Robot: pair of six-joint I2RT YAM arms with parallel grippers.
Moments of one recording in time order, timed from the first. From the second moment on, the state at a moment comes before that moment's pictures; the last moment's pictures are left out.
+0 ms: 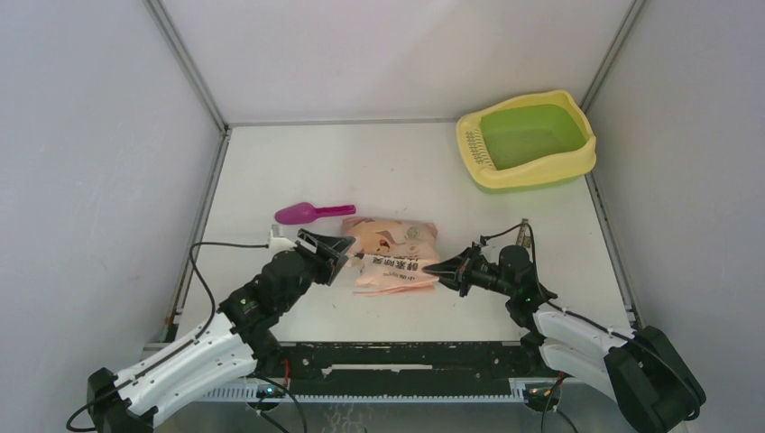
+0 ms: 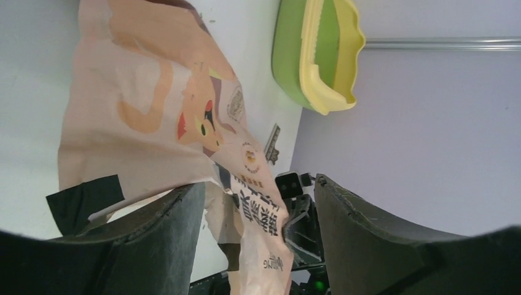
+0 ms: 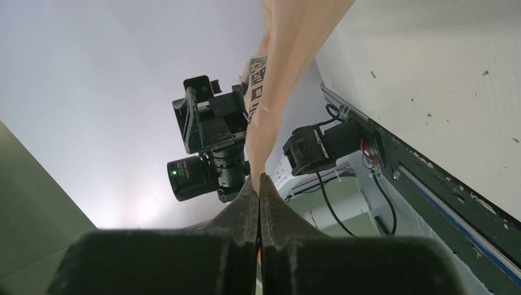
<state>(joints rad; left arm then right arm) -0.82 0.58 0.41 -0.20 -0.36 -1.51 0.51 0.95 0.13 0.56 -0.61 1.82</state>
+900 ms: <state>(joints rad) -0.82 0.72 0.41 -0.24 -0.30 -1.49 0.53 0.96 0.13 0.57 -0.61 1.81</state>
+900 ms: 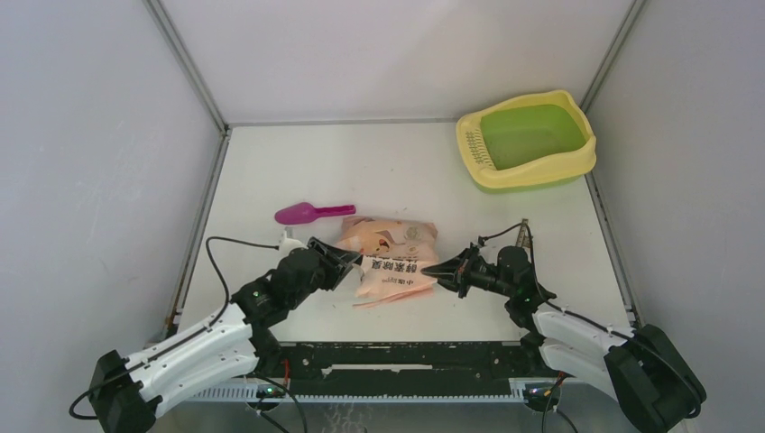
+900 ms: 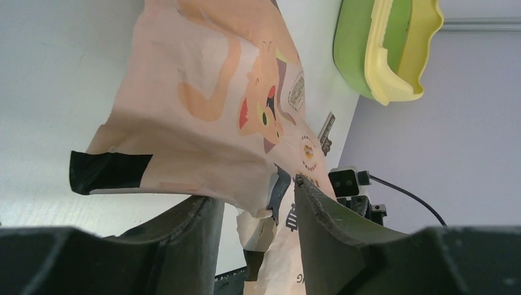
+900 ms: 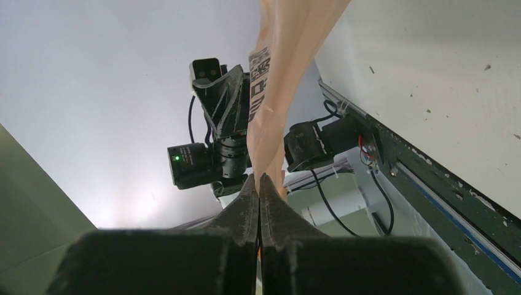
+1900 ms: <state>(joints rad) -0.80 0.74 0.44 -0.24 -0.27 -1.44 0.60 0.82 0.19 0.24 -0.55 1.62</state>
